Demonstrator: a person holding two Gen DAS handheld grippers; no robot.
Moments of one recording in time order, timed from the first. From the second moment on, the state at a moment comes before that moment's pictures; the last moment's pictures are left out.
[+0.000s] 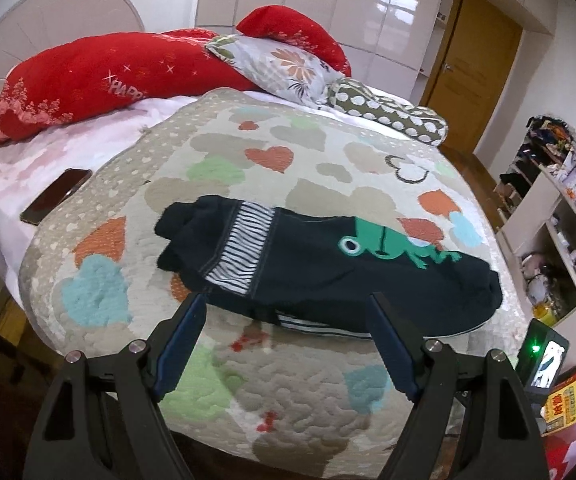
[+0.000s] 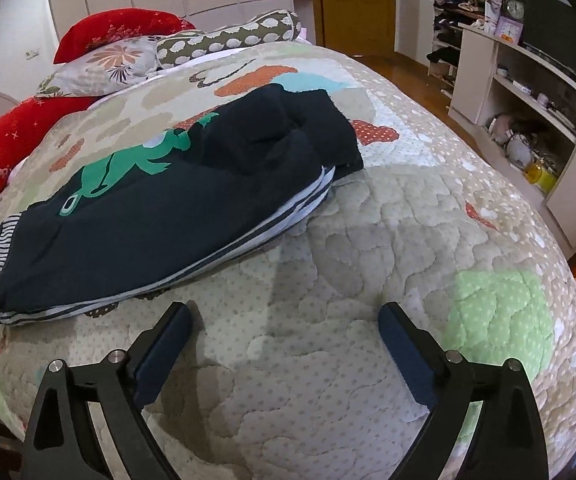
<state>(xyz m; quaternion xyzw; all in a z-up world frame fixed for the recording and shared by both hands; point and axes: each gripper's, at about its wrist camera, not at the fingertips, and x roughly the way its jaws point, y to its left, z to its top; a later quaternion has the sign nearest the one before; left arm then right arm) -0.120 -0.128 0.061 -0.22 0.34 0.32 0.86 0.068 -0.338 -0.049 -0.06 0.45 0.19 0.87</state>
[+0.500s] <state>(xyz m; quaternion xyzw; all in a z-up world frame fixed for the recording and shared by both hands) -0.101 -0.144 0.044 -0.21 0.38 0.29 0.85 0.062 -0.339 -0.052 -0.07 0.43 0.21 0.88</state>
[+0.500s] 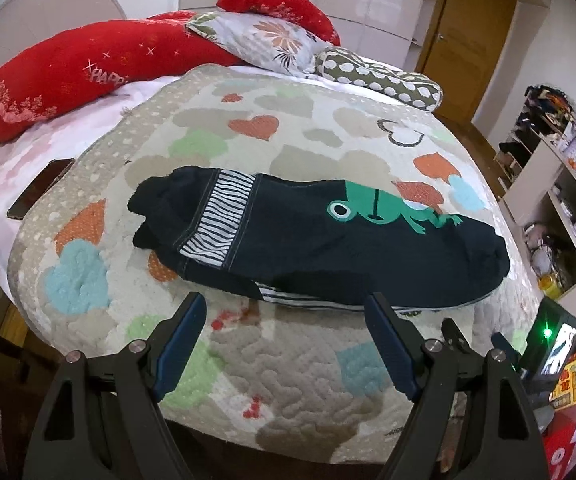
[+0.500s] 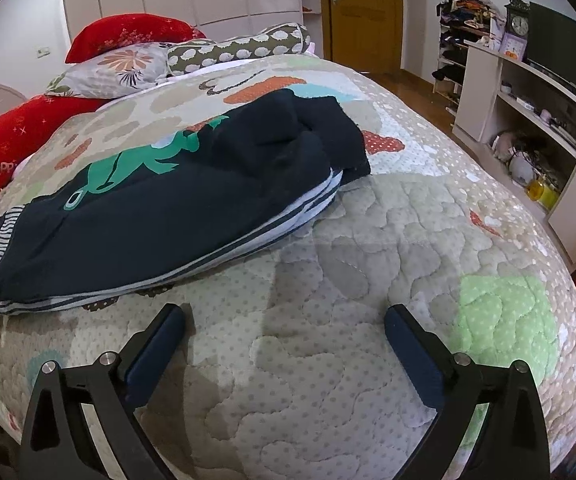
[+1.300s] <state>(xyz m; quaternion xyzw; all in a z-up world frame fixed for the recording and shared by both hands) -0.012 -0.132 0.068 -0.19 0.42 0.14 0.88 0.073 -0.365 -0.036 0.00 0.43 0.27 0.86</state>
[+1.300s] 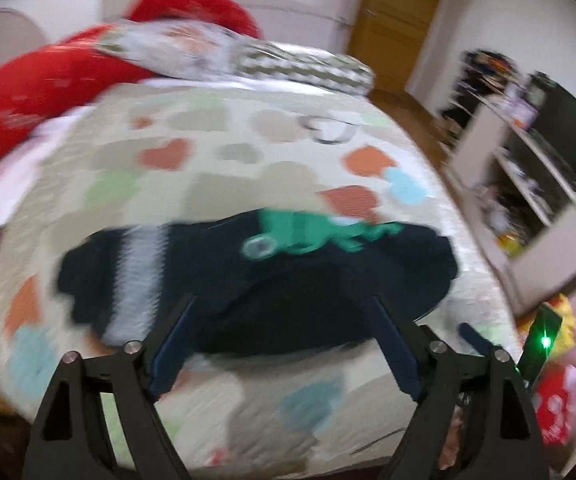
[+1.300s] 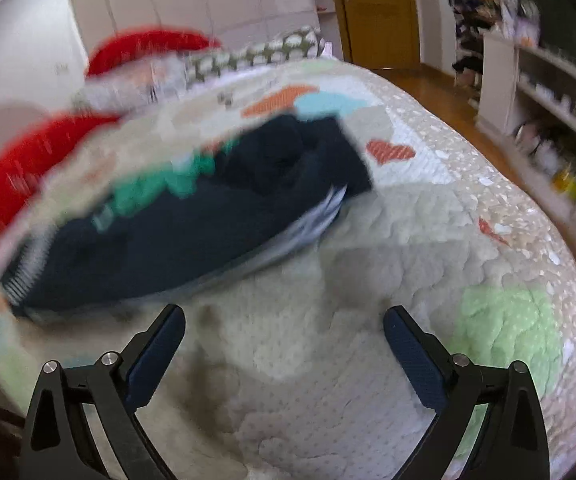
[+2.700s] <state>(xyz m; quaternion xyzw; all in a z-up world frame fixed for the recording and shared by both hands) -0.045 -0.018 0.001 -0.39 0.34 0.15 0.84 0.052 -0.174 -0.005 -0.12 0.41 0.55 0.72</state>
